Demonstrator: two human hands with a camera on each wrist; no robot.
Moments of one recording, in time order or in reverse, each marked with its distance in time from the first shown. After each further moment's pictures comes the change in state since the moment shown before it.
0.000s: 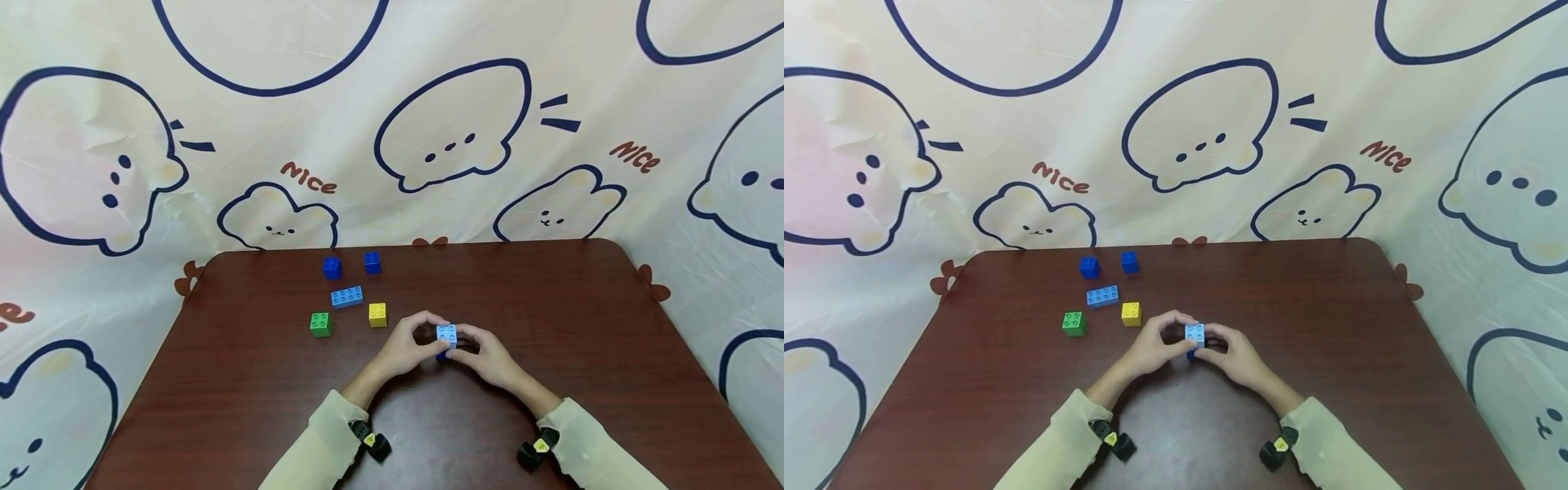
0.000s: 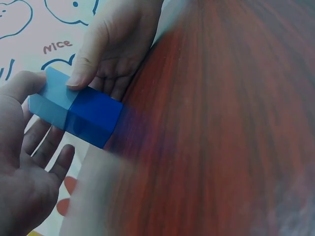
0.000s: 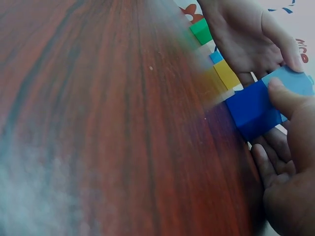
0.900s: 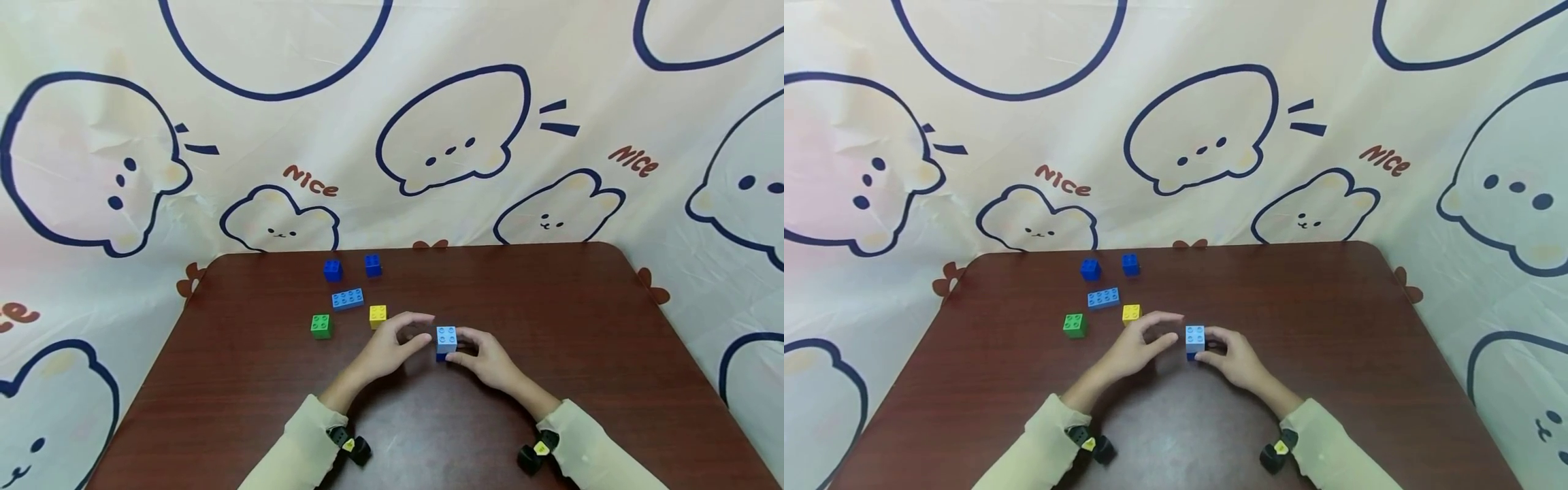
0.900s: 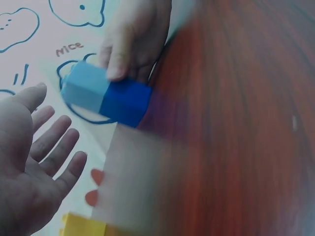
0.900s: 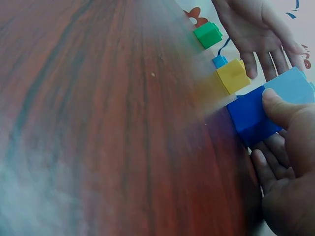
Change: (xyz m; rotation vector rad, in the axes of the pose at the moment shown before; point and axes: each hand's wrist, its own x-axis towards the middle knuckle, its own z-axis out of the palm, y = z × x) left_hand -0.019 0.018 -0.027 0.183 0.000 -0.049; right_hand 0.000 -0.003 0.003 -0.080 0.037 0.025
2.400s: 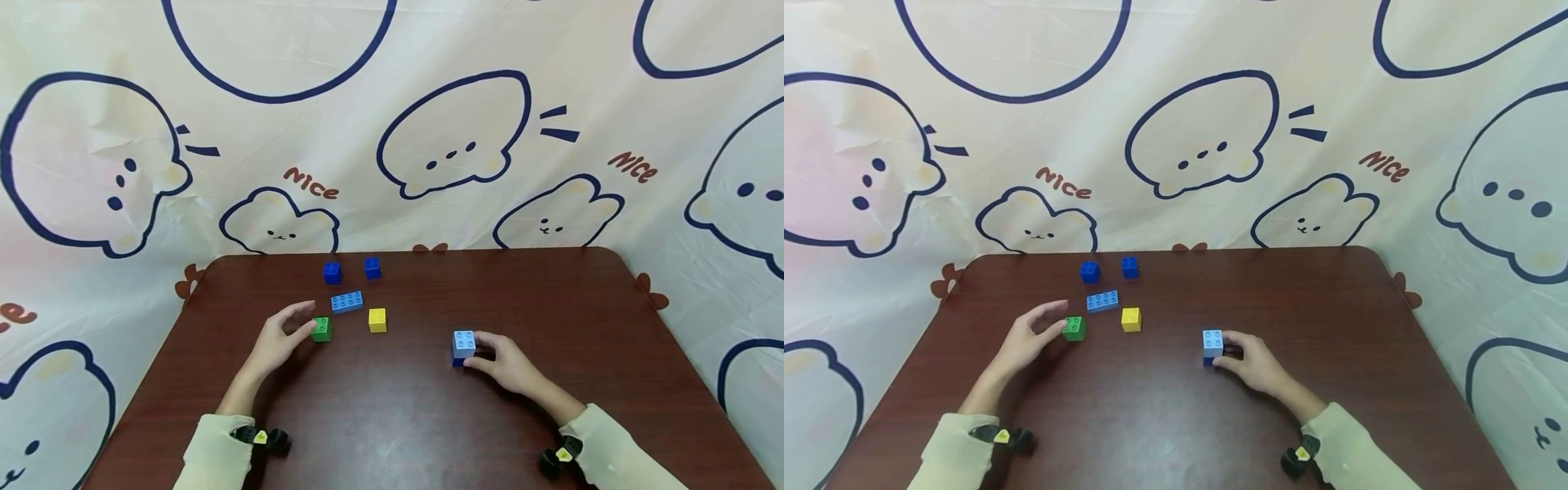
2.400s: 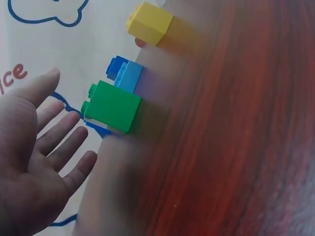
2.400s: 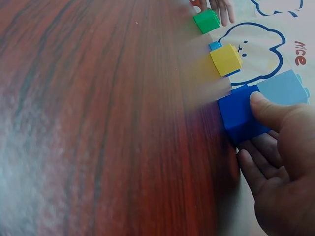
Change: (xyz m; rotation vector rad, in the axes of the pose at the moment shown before) left_hand -0.077 -0.044 -0.146 0.182 0.325 -0.178; right_hand -0.013 -0.001 -0.031 -0.190 -0.041 0.042
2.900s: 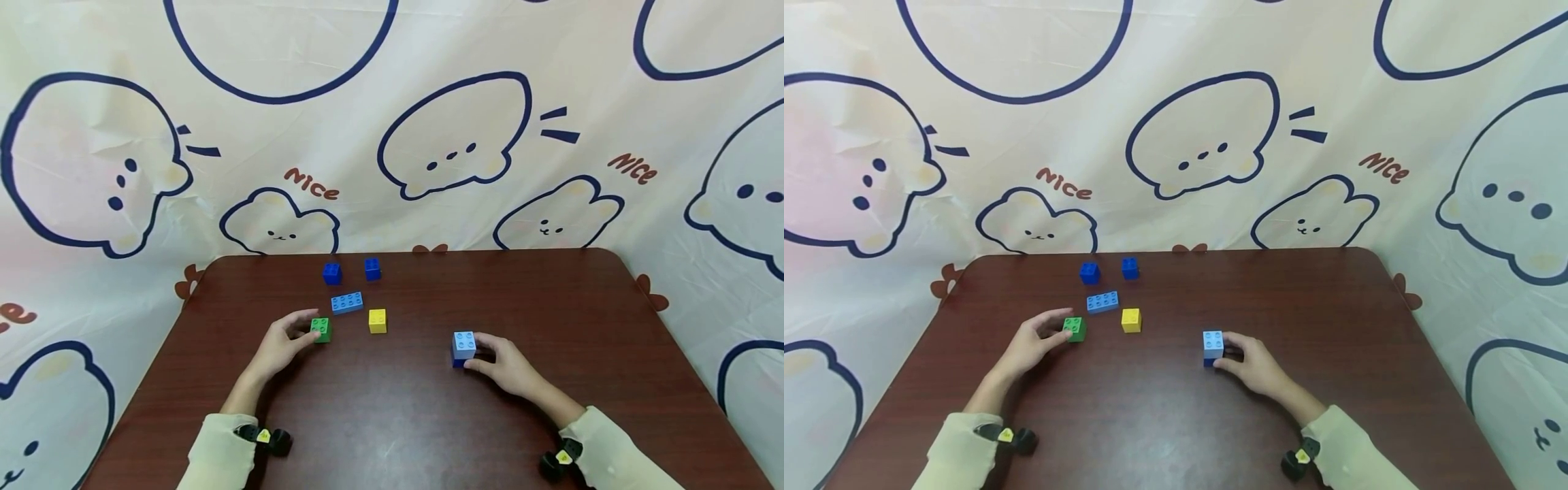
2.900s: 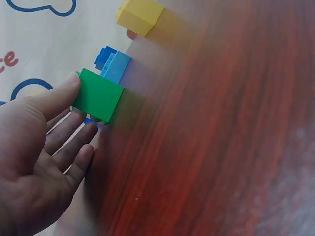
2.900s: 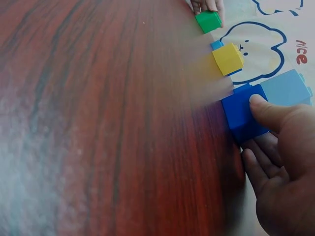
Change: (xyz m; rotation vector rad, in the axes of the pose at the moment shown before) left_hand 0.002 -0.028 0.004 0.008 -0.065 -0.058; right_hand -0.001 0.003 0.002 -0.009 0.005 0.010
